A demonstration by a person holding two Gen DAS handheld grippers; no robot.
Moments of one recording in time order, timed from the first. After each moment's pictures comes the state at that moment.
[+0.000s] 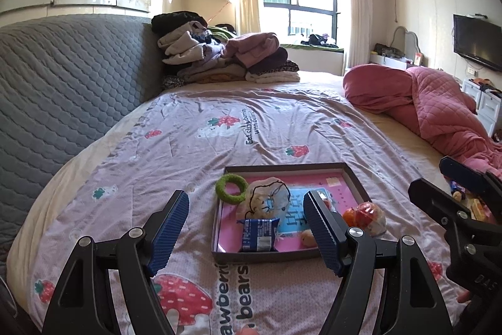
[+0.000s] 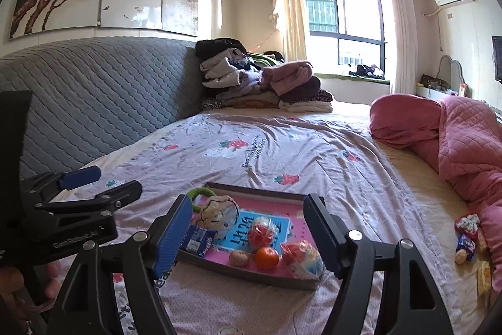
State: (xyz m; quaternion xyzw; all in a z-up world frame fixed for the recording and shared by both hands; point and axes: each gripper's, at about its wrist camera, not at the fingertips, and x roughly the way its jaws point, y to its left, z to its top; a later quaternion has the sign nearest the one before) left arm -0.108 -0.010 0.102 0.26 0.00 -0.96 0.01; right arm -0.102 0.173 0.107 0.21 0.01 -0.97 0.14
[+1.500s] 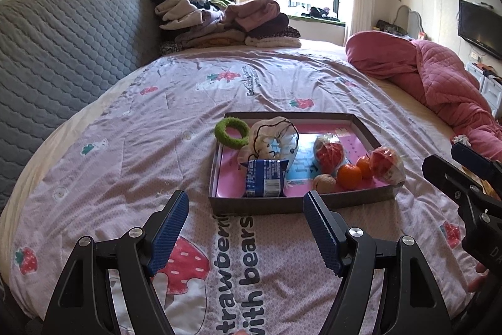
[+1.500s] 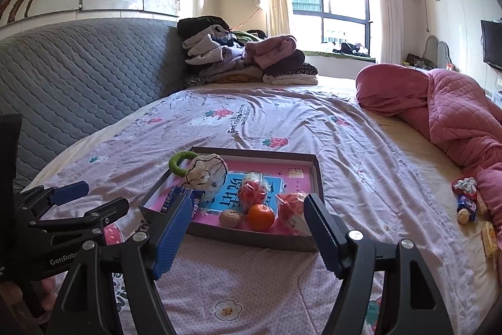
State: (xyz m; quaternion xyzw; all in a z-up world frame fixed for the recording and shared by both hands) left arm -0.108 -0.016 0.022 0.33 0.00 -0.94 0.00; right arm -0.099 0.169 0.050 0.26 0.01 -0.96 0.11
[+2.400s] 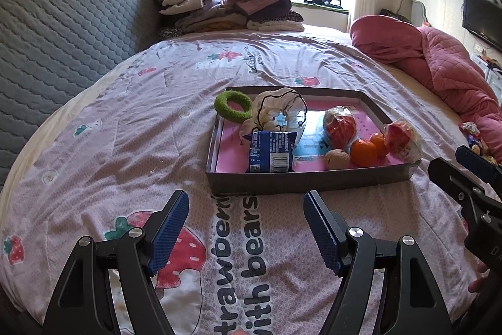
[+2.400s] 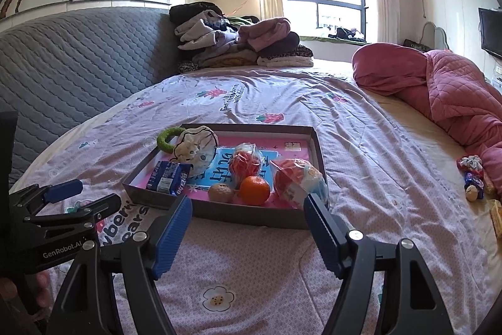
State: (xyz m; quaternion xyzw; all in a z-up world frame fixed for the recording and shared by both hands) left arm -0.118 -0.017 -0.017 0.35 0.00 -0.94 0.01; right arm -0.107 0.175 0.011 0.28 0.00 -0.95 0.10
